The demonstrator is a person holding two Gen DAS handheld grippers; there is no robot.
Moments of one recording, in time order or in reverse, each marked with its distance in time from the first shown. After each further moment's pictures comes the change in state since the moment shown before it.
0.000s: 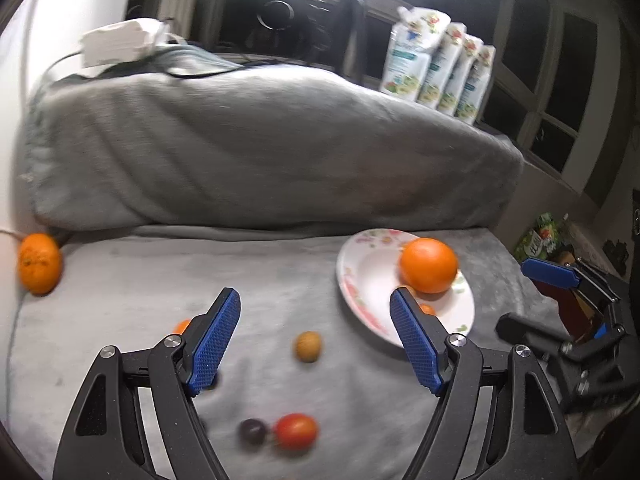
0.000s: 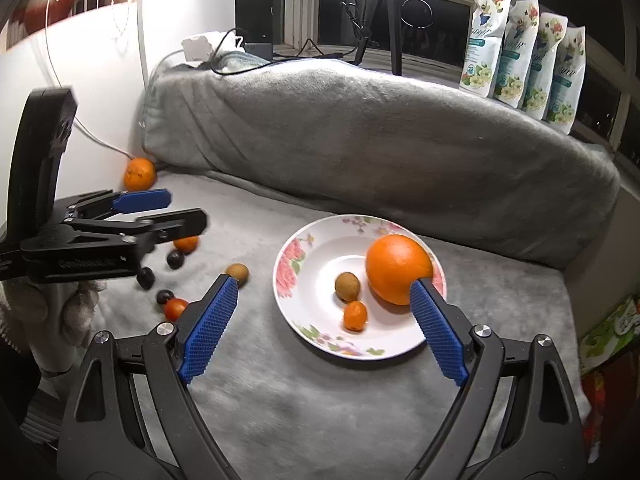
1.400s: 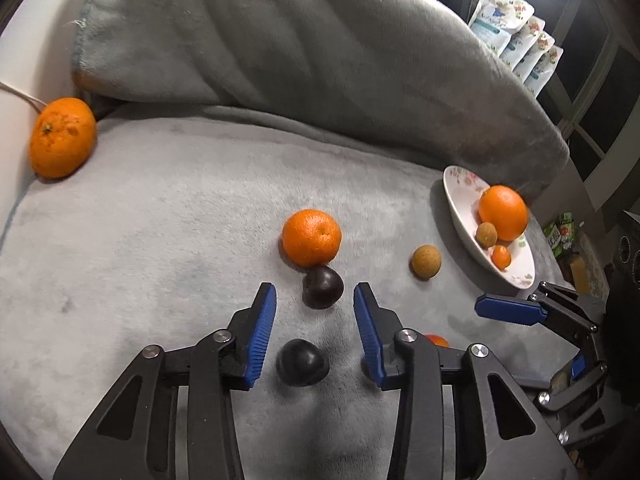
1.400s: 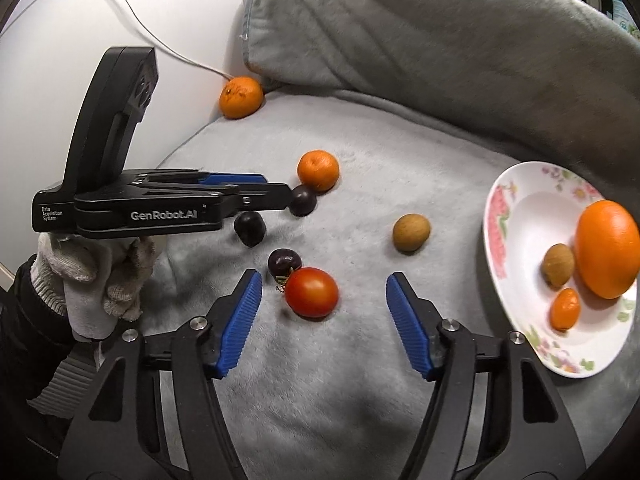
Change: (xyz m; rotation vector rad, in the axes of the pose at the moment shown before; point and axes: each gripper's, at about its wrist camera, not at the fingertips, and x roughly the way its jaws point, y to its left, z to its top) left arm 0.028 0.092 -0.052 -0.157 0.215 -0.005; right arm 0.090 0.099 -0.030 -0.096 0.210 0.362
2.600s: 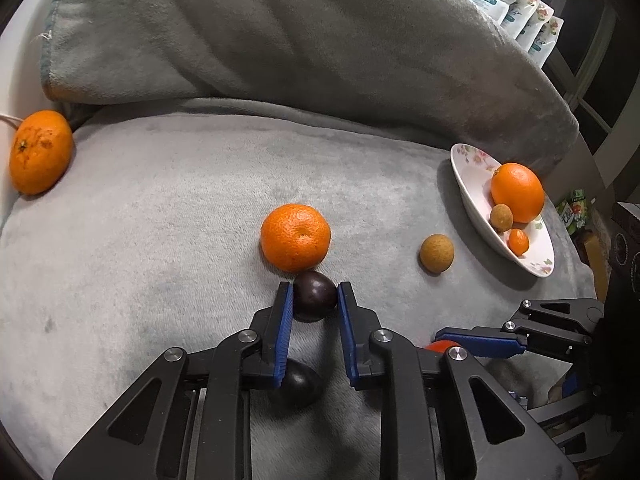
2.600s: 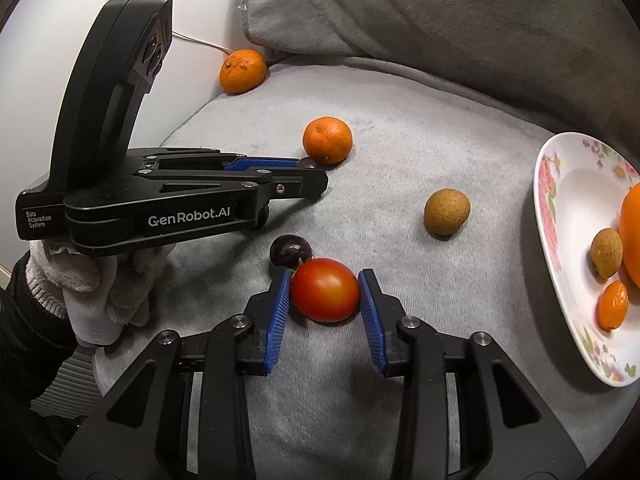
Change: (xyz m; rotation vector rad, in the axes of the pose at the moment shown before) left arm 0.021 -0.009 0.004 0.063 0.040 0.038; right arm 0.030 -0.001 0.002 0.027 0.066 0.057
